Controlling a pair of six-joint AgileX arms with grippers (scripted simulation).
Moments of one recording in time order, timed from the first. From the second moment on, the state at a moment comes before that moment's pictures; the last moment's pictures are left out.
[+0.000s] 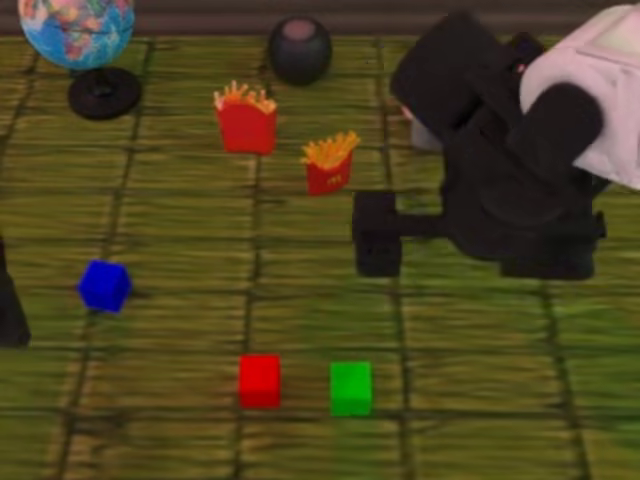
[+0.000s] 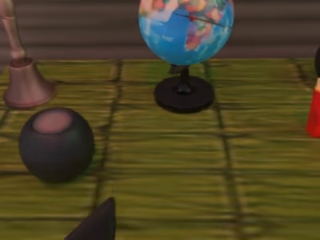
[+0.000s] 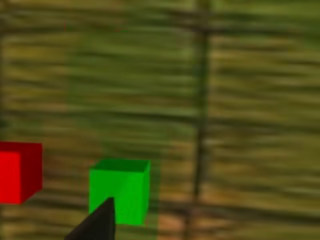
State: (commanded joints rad) left arm -0.01 0.32 0.28 -0.20 0.00 0.01; right arm 0.73 1.66 1.38 -1.00 0.11 0.70
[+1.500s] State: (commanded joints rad) left arm -0.16 1.92 1.43 -1.08 0.00 0.08; right arm 0.01 0.00 0.00 0.00 0.00 0.00
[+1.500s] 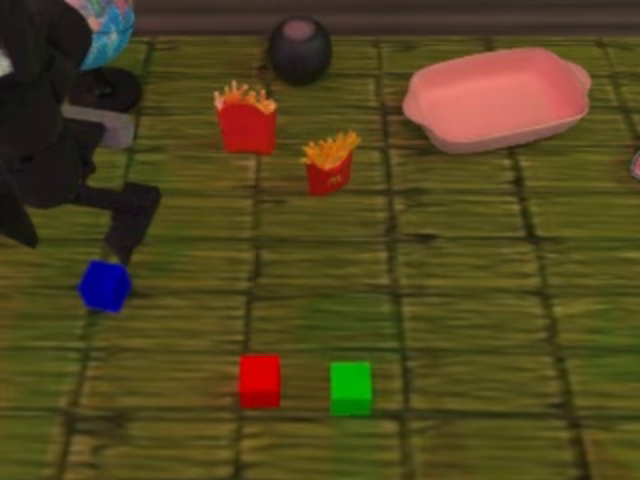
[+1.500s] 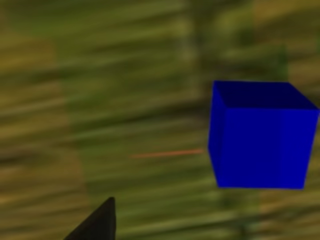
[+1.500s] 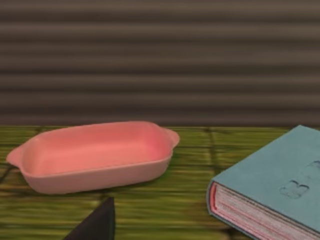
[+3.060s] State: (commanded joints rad) left arm -0.16 2.04 1.26 -0.79 0.00 0.09; right arm 0.01 0.00 0.00 0.00 0.00 0.00
